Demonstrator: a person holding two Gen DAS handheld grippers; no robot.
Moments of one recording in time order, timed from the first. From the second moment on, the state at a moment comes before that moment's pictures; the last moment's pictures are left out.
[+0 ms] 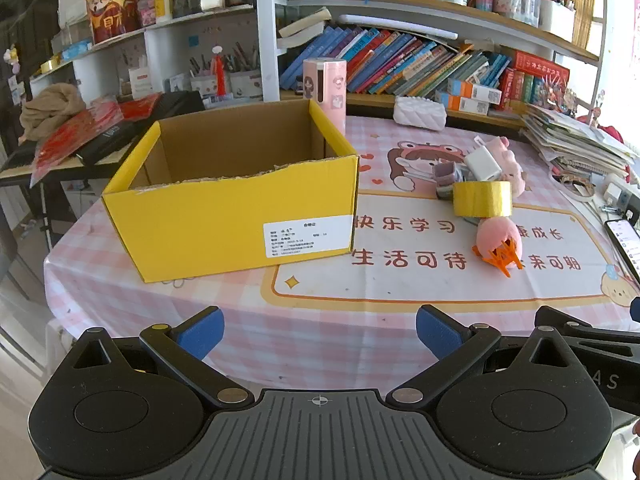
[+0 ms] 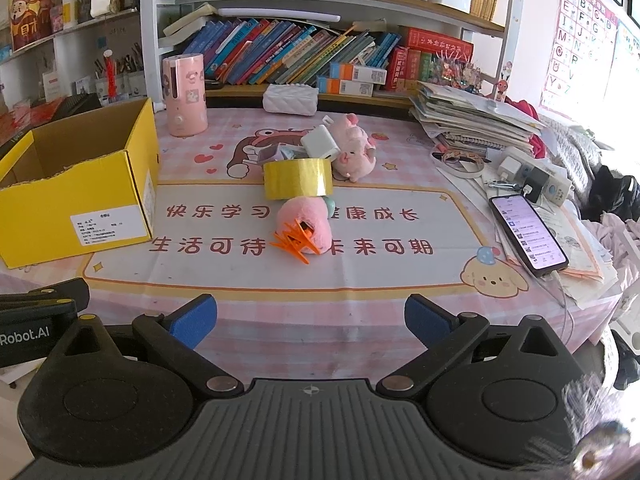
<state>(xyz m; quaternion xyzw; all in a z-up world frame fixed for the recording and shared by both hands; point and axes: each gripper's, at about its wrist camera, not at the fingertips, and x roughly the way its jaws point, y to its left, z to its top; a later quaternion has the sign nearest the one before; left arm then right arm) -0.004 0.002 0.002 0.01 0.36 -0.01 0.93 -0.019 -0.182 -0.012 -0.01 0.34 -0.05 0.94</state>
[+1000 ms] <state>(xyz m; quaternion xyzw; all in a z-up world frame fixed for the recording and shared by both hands) -0.007 0.002 0.001 0.01 0.36 -0.01 0.93 -0.021 -0.183 -0.013 -0.01 0.34 -0.05 0.94</state>
